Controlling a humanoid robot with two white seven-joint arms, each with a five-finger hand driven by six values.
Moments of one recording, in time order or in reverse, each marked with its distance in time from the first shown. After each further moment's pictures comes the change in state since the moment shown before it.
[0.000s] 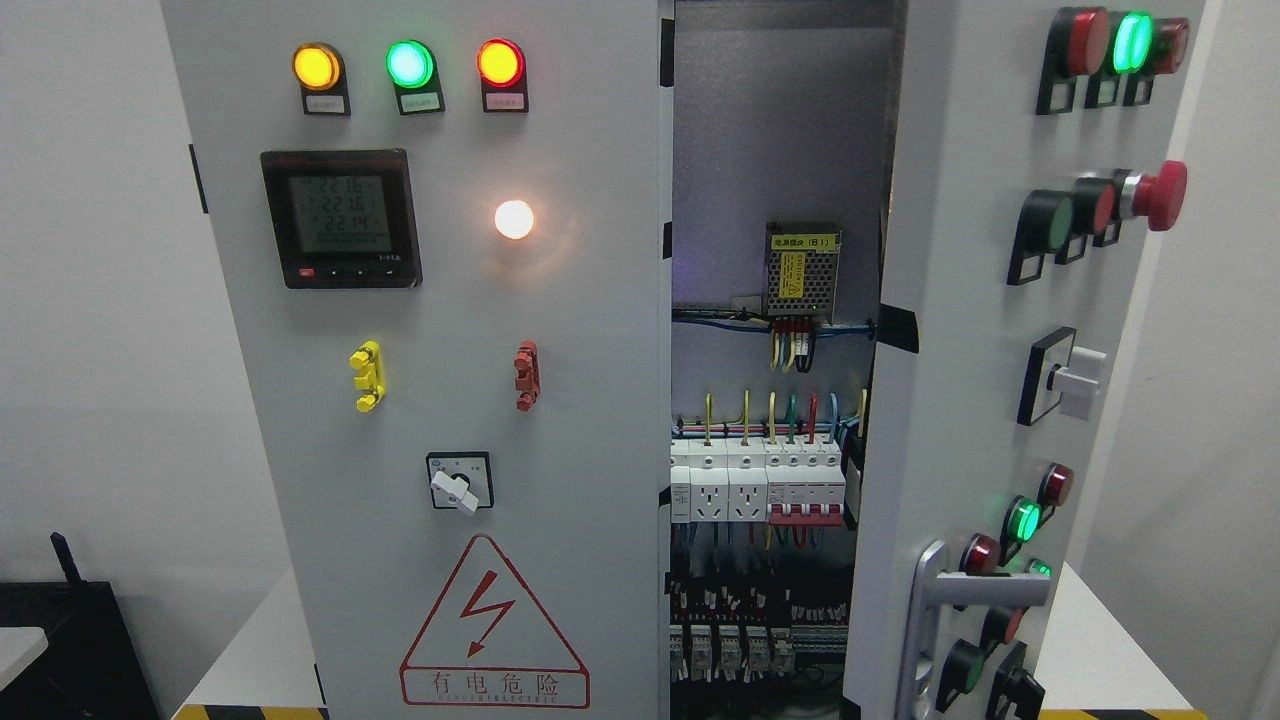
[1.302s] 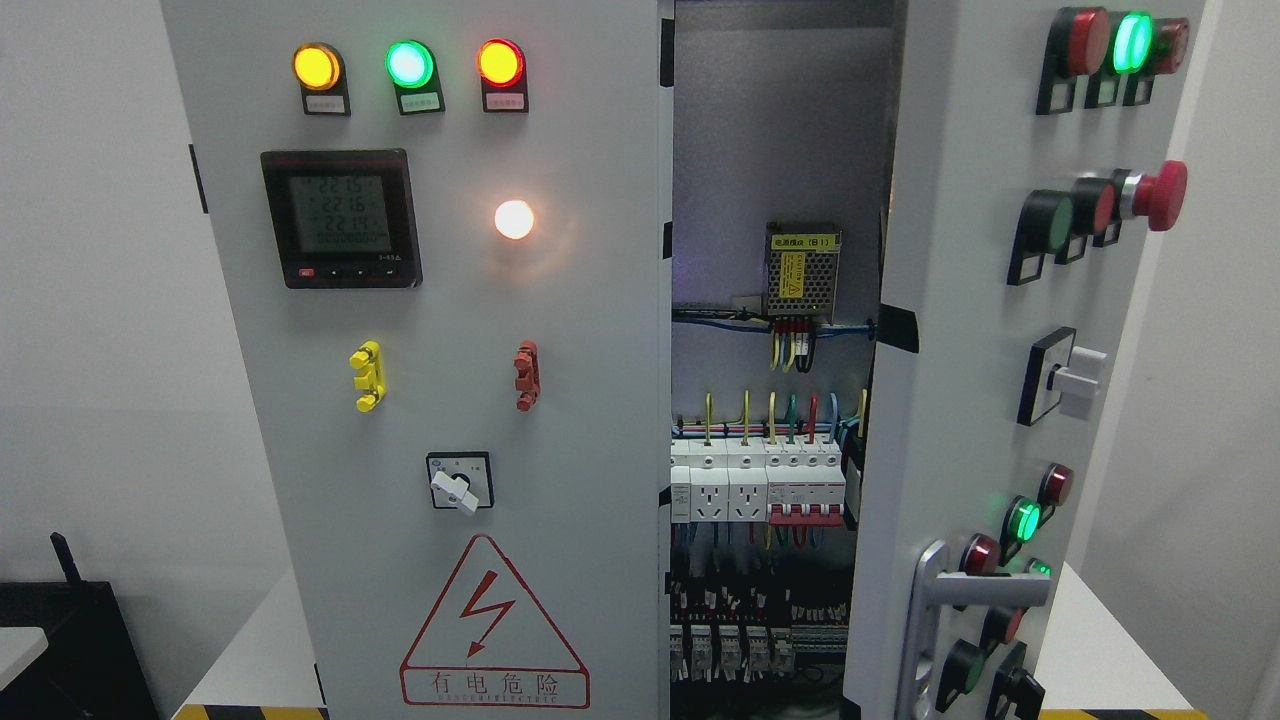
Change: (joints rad) left arm 0.010 0.004 0.000 -0.004 0.000 -0.006 0.001; right arm 0.000 0.000 0.000 0.000 0.000 0.000 0.000
